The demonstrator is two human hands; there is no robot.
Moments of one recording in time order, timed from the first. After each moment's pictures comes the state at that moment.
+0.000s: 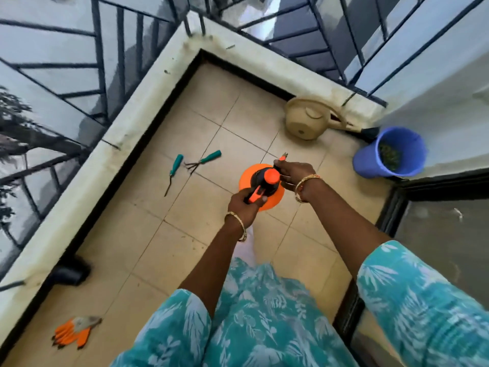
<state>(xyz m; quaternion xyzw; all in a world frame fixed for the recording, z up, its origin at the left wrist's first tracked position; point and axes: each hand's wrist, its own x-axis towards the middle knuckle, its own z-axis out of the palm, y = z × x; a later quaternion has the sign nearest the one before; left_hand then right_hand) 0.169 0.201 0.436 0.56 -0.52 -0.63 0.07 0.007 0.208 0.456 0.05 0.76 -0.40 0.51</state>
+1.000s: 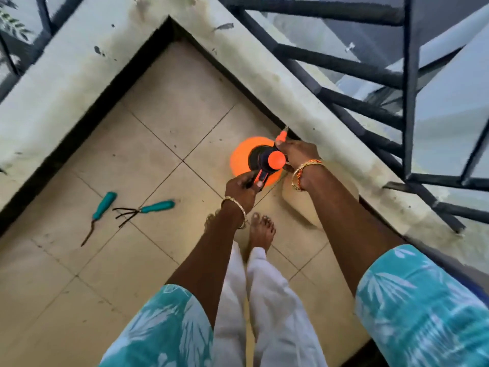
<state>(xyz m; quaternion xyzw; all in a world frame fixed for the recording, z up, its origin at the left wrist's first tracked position) -0.205 -0.120 0.140 0.67 -0.41 -0.62 0.09 -0.349 -0.155 0.147 -0.11 0.81 -0.25 0.51</state>
